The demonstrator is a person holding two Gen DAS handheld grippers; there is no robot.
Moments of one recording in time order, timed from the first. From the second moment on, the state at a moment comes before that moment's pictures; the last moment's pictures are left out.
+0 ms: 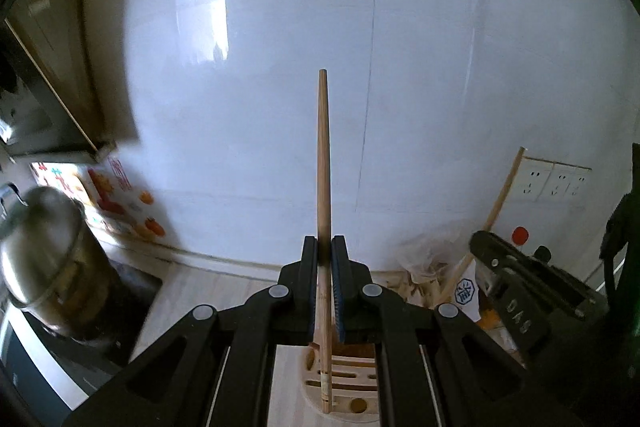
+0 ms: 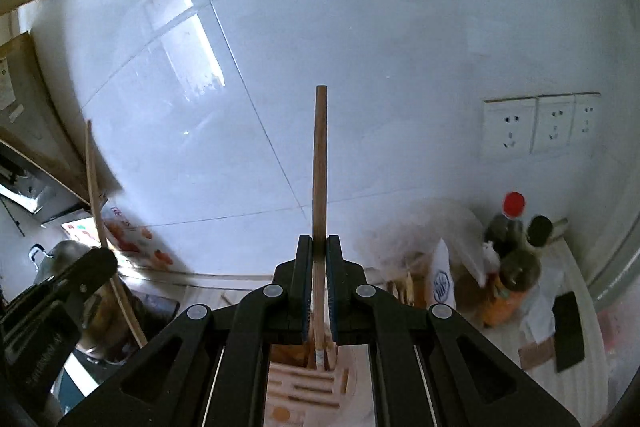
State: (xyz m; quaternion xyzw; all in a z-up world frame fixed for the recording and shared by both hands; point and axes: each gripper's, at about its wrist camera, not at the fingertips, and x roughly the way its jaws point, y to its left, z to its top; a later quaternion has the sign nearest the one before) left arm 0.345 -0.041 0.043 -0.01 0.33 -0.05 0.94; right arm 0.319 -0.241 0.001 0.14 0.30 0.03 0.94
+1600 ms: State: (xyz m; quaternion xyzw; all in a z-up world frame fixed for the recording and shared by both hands) left arm 0.407 -0.043 -0.048 -0.07 0.36 -0.10 0.92; right arm 0.343 -0.257 -0.067 0.15 0.35 0.03 0.92
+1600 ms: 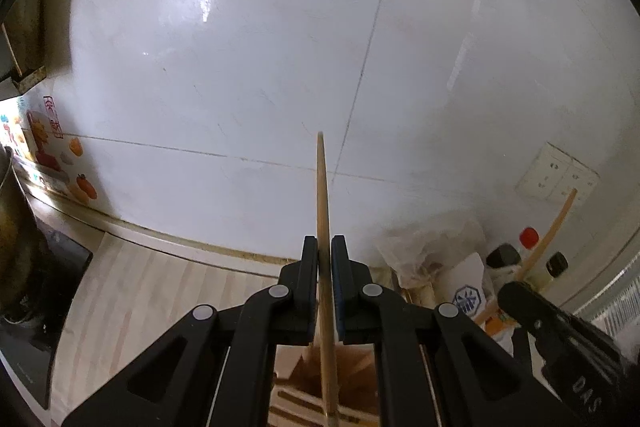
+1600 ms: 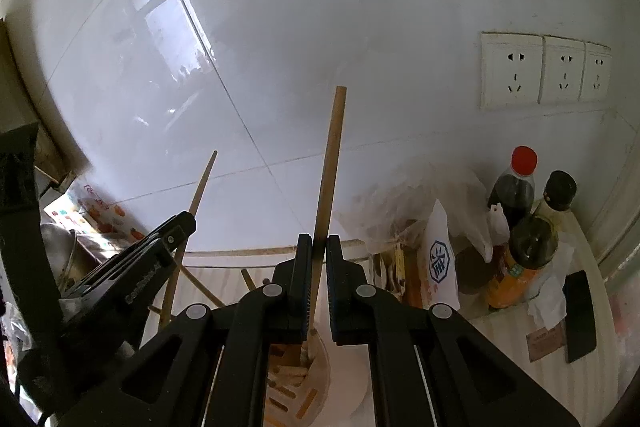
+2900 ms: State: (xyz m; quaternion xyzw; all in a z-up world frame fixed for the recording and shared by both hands) left arm 0.248 0.019 -0.020 0.04 0.39 -0.01 0.92; right arm 0.228 -0.224 -0.050 0.03 0.38 -0.03 0.93
